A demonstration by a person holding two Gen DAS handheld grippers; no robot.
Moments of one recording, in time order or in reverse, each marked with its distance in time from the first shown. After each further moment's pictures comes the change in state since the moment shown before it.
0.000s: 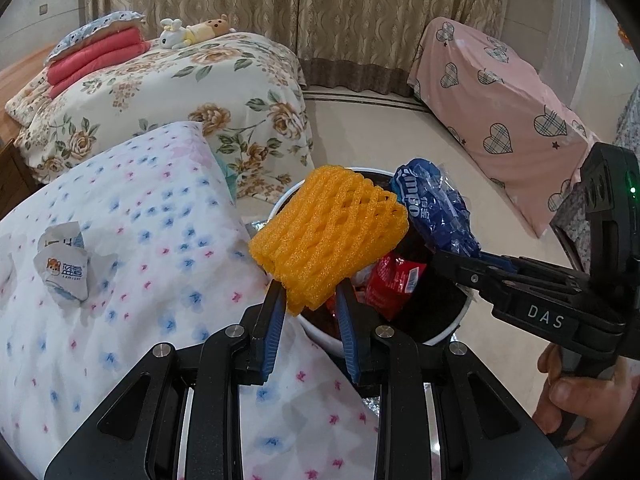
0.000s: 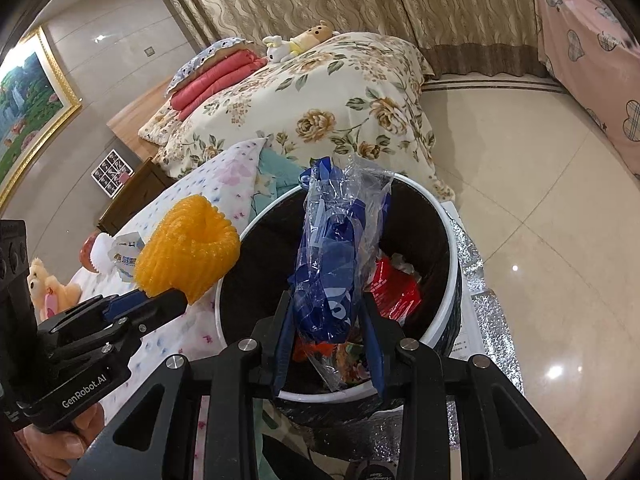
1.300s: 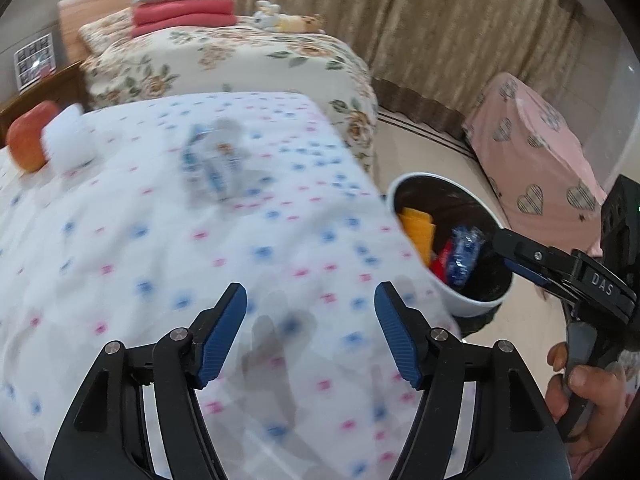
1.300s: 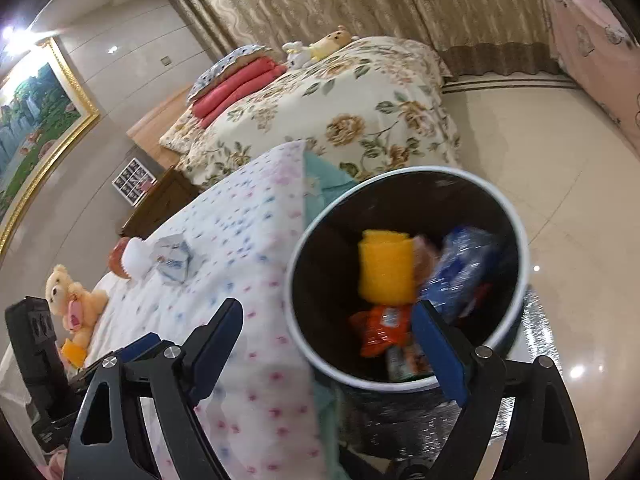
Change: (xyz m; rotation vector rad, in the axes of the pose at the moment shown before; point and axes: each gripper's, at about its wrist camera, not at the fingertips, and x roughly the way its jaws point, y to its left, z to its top) left arm -0.058 0.098 -0.073 -0.294 -0.049 0.079; right arm -0.001 0.055 -0.009 0.010 -0.016 0.091
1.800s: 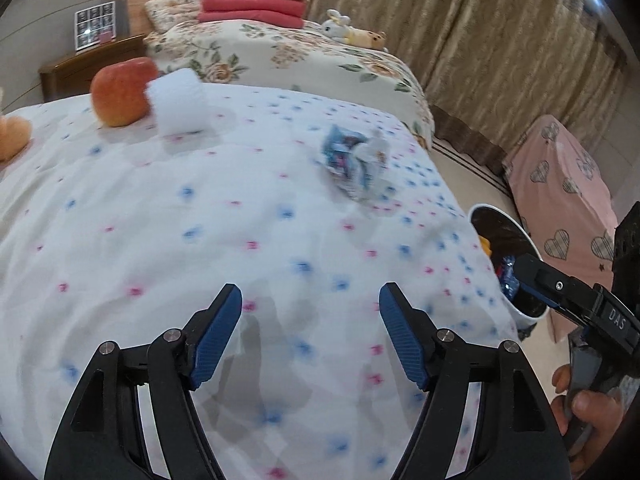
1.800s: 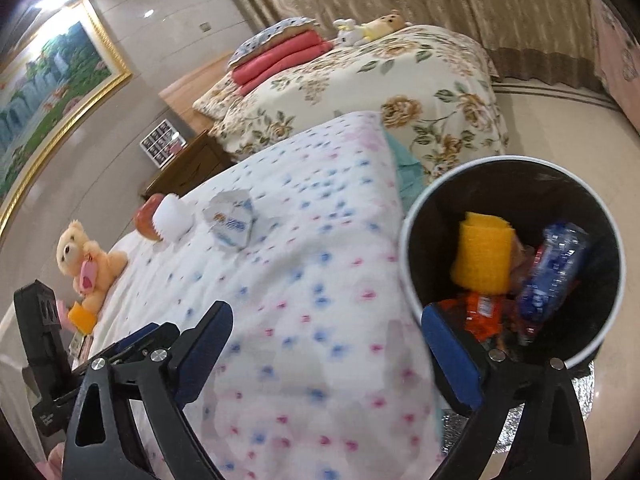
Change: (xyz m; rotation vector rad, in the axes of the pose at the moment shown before) left arm -0.029 0.090 -0.016 -0.162 -0.037 0.097; right arm 0.032 0.078 -0.018 -0.127 0.059 0.057
